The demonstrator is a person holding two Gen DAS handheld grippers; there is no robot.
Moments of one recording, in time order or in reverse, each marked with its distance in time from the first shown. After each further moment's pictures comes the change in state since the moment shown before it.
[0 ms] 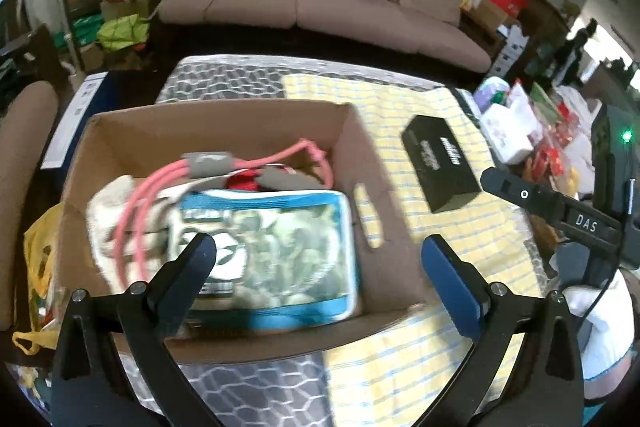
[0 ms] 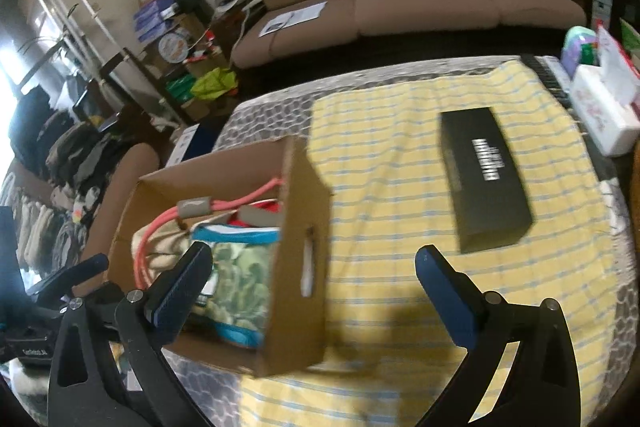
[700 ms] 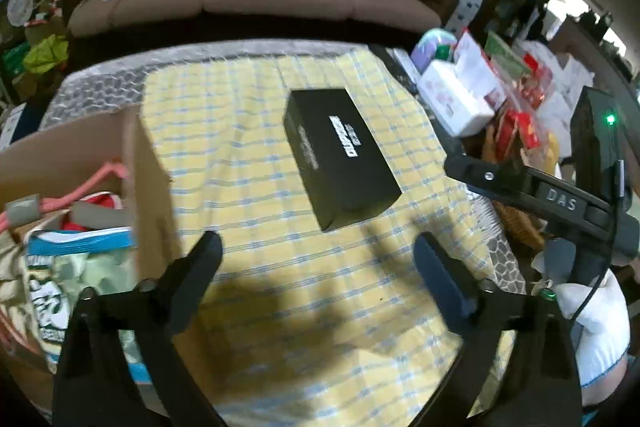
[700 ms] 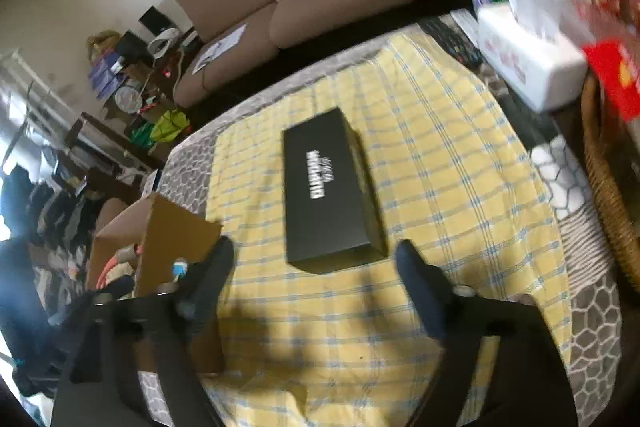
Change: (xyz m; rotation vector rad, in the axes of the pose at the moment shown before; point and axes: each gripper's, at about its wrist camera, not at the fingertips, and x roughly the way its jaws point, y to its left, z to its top) left arm 0.127 -0.178 0.017 0.126 0.086 -0.098; right arm -0.018 -0.200 0.010 0.236 -0.010 -0.003
